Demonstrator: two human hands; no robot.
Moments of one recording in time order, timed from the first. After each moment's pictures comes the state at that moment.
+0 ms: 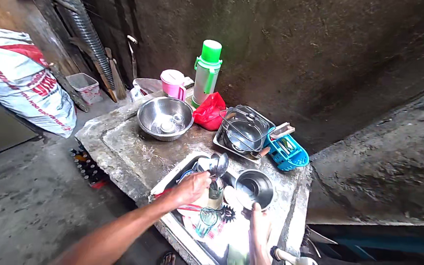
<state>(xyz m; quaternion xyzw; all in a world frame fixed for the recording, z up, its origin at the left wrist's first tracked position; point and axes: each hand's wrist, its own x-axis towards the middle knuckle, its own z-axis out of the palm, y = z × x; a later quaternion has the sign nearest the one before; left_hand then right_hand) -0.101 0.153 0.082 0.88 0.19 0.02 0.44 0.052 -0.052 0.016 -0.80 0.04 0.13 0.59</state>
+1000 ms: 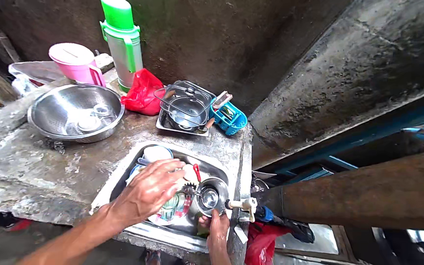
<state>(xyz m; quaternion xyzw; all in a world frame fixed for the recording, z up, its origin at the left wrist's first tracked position) -0.098 0.118 0.116 0.91 -0.09 0.31 0.26 -0.025 -0.125 -0.007 -0.69 0.27 0.20 0.64</state>
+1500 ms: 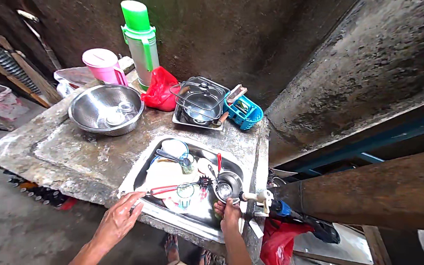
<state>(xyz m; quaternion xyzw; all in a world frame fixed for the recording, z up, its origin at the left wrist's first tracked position) -0.244 0.125 -0.002 0.92 0.24 0.16 0.28 -0.007 -0.133 -0.064 -0.66 0.29 0.23 0.66</state>
